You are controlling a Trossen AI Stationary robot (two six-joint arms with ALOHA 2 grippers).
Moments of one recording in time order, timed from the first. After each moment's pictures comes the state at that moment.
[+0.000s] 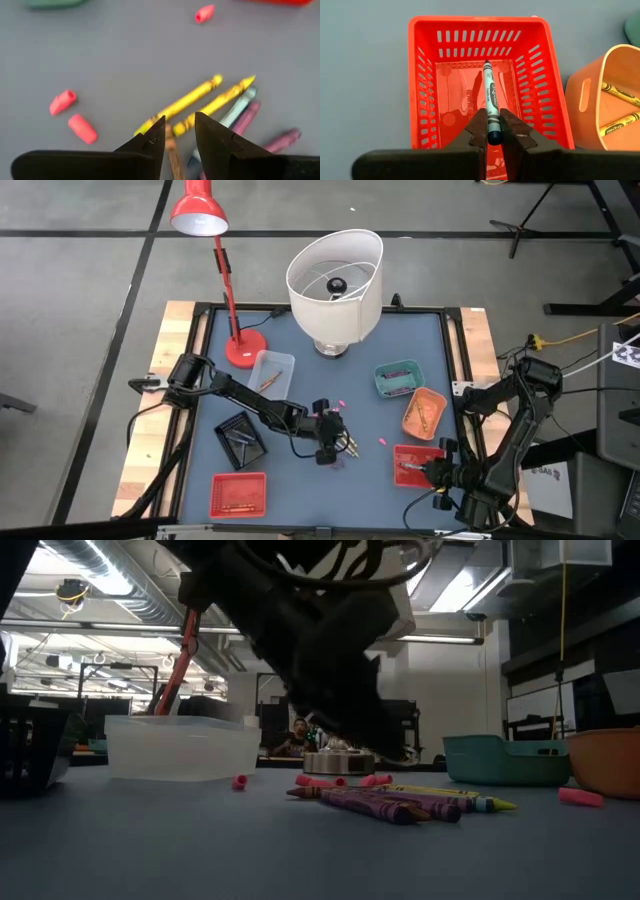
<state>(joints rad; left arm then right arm) -0.26 2.03 1.23 0.01 -0.27 -0.32 1.21 1.59 0.98 -0.97 0.53 1.33</state>
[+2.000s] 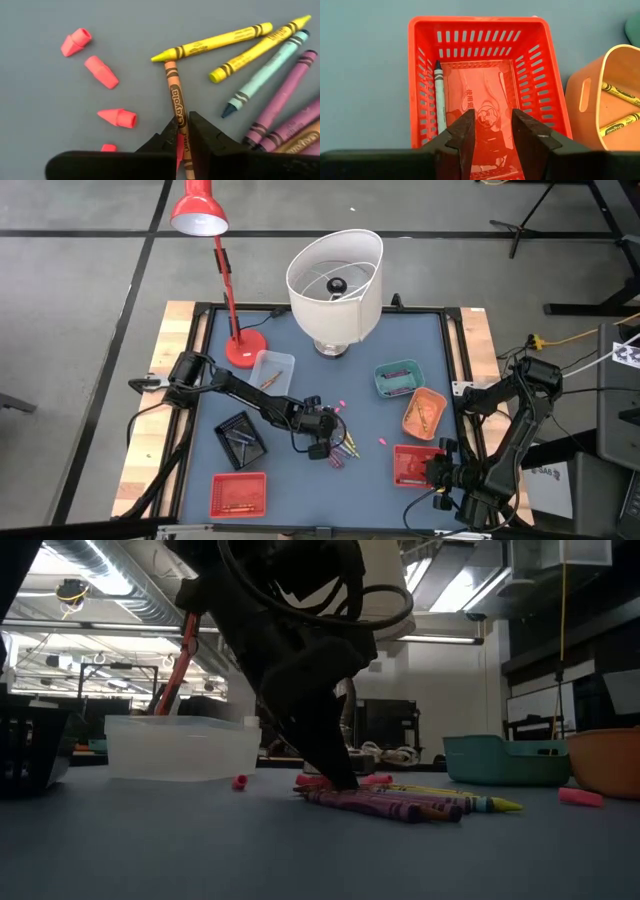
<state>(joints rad) -0.22 2.03 1.23 -0.20 -0.23 -0.36 1.21 1.59 0.98 -0.97 0.53 1.33</state>
